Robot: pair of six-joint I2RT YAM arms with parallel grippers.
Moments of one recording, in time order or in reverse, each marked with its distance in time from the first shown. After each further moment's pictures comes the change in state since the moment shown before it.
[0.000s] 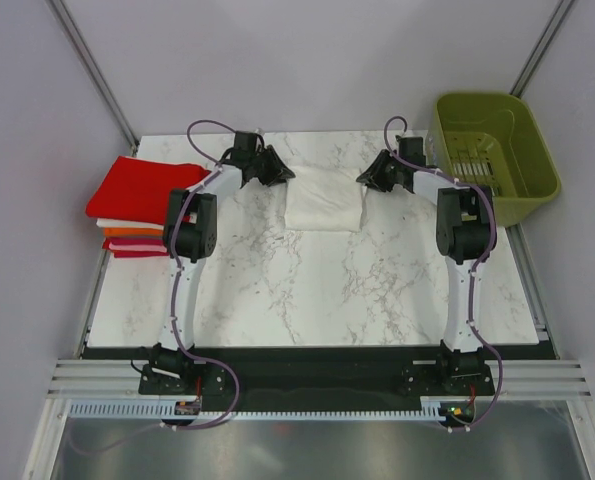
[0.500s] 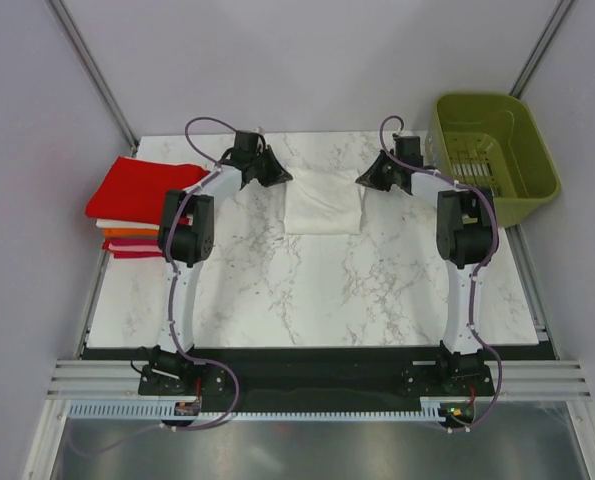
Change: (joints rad) left arm -0.022 -0.076 -0.081 0.007 -0.063 0.023; right arm 0.025 -0.035 -0.026 0.021 0.031 -0.019
